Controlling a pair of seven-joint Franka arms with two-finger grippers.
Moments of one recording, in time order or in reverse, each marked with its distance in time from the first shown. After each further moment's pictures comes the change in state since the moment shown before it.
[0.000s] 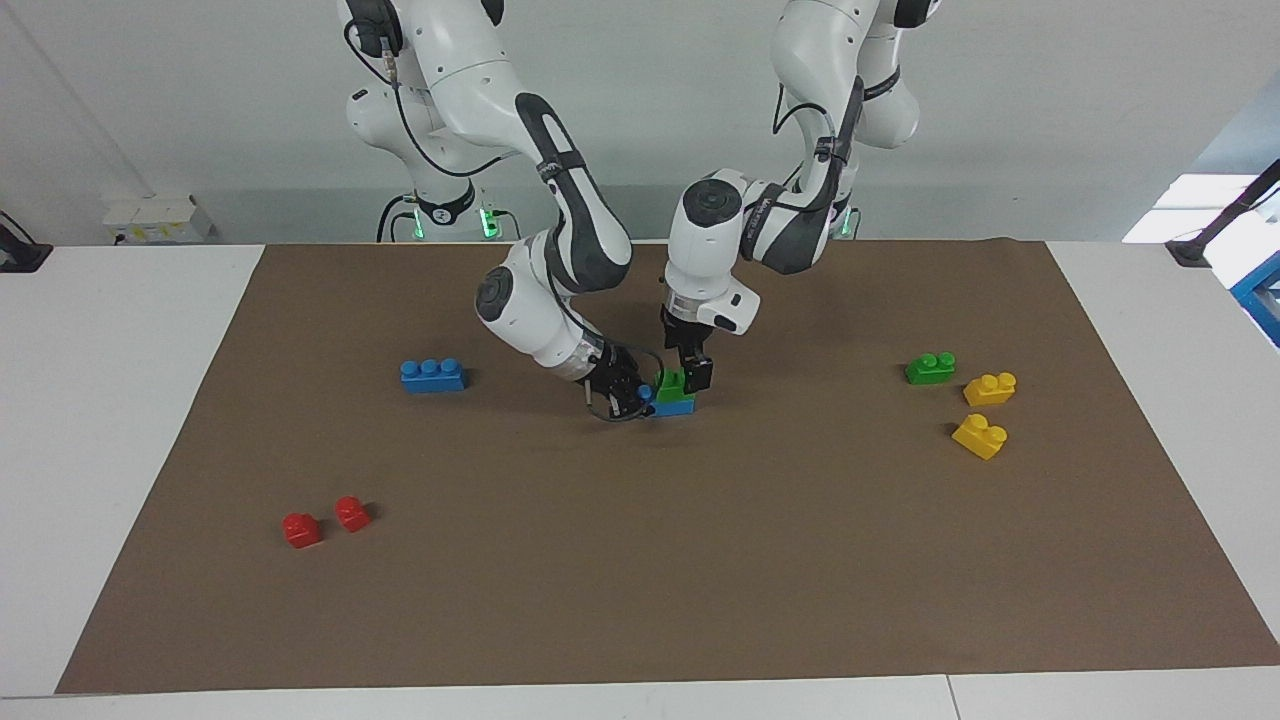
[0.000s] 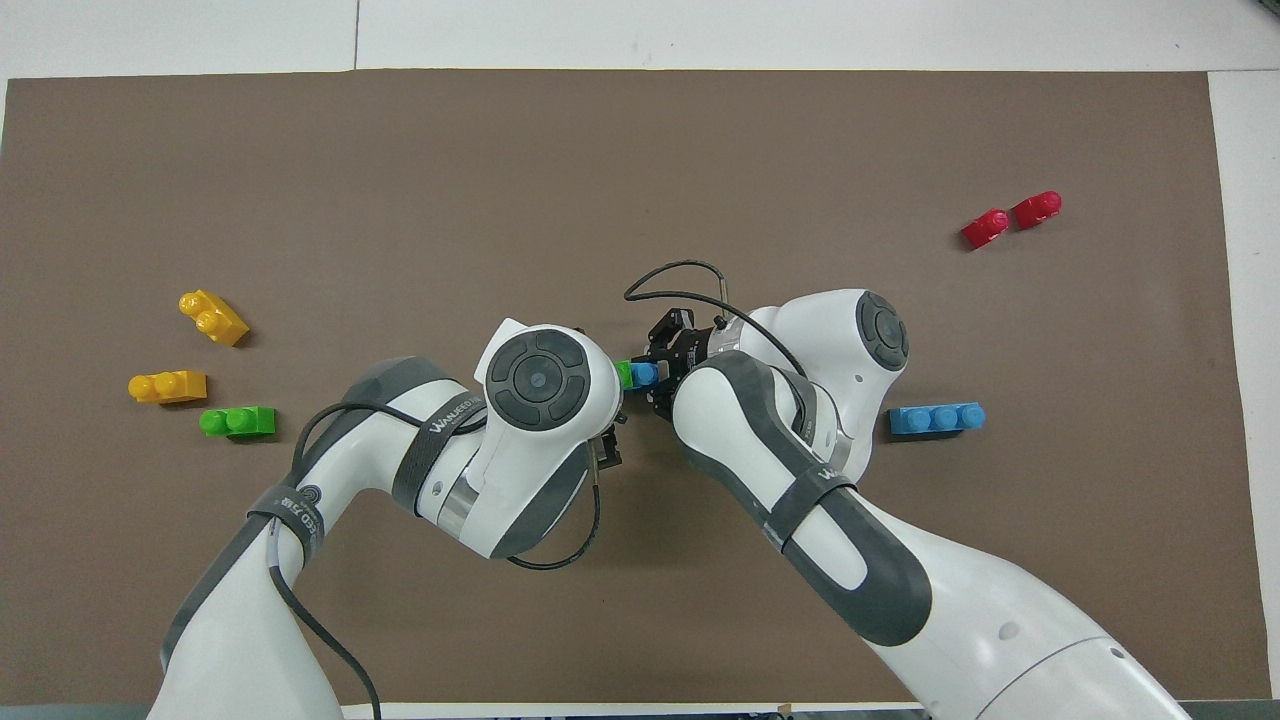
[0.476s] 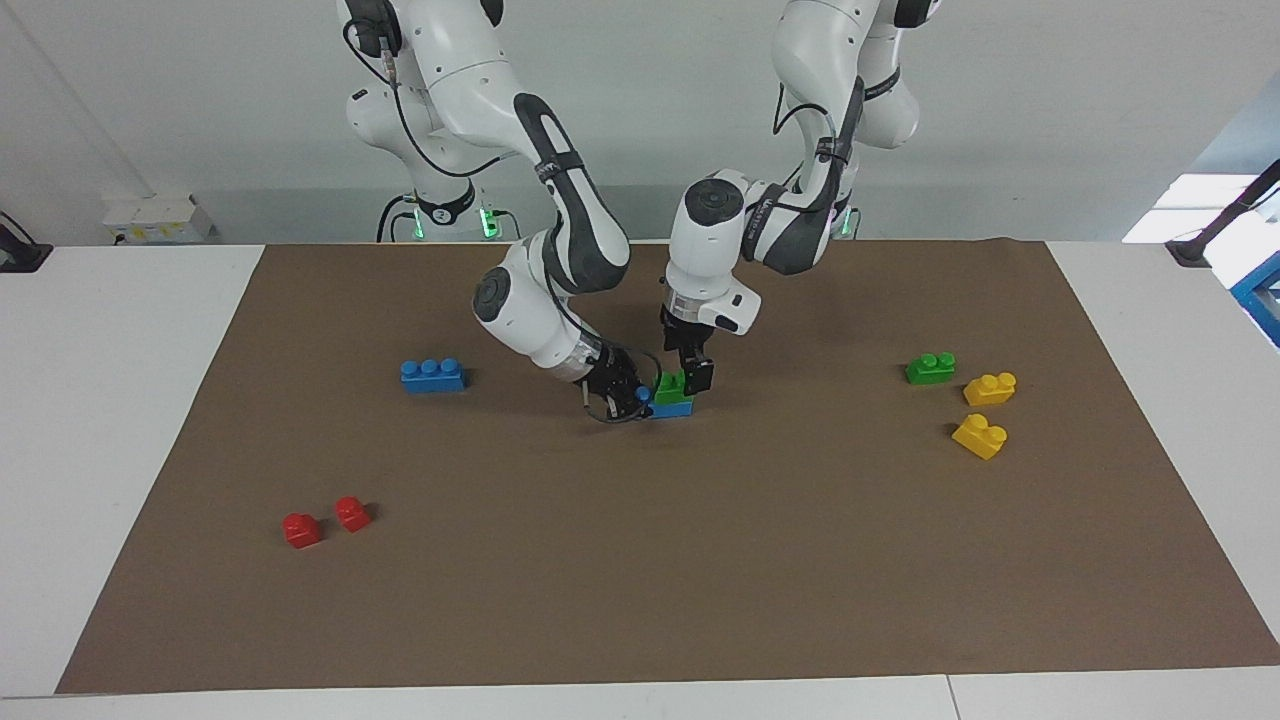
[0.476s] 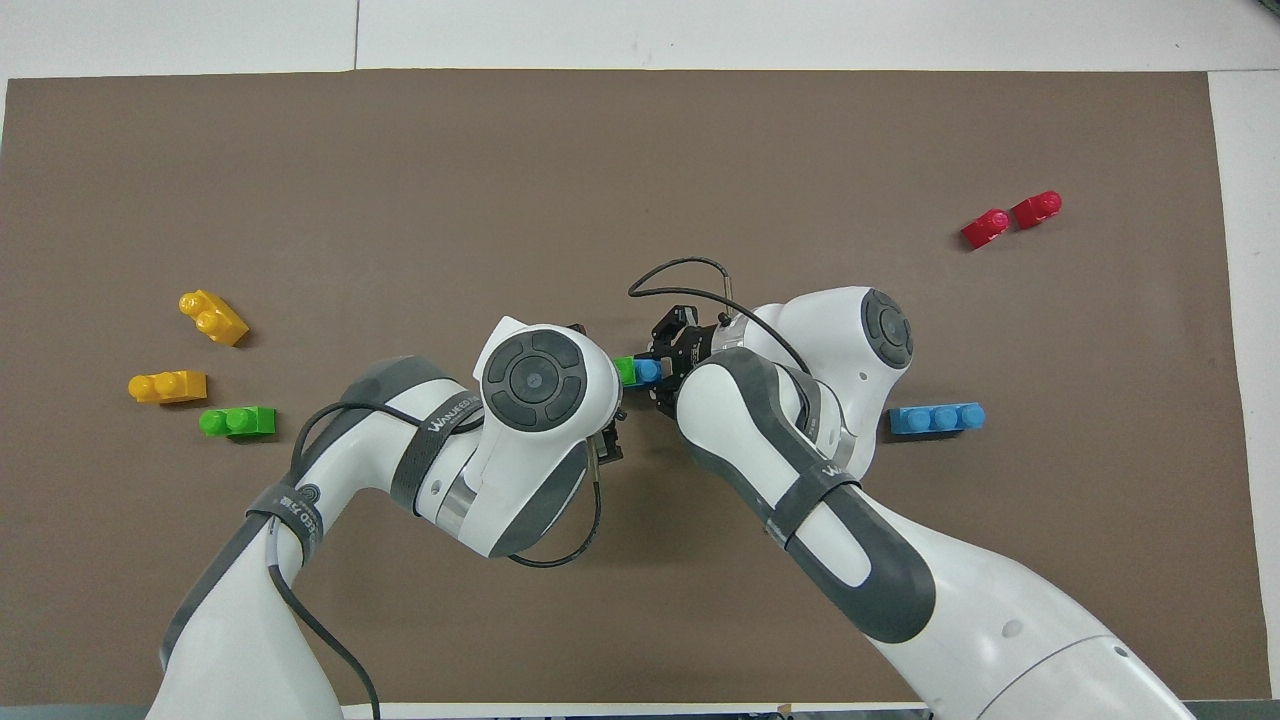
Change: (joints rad) left arm 0.000 0.003 0.002 -0.002 0.000 0.021 -0.010; right arm -0.002 0.000 -0.002 0.001 0.000 0.000 0.000
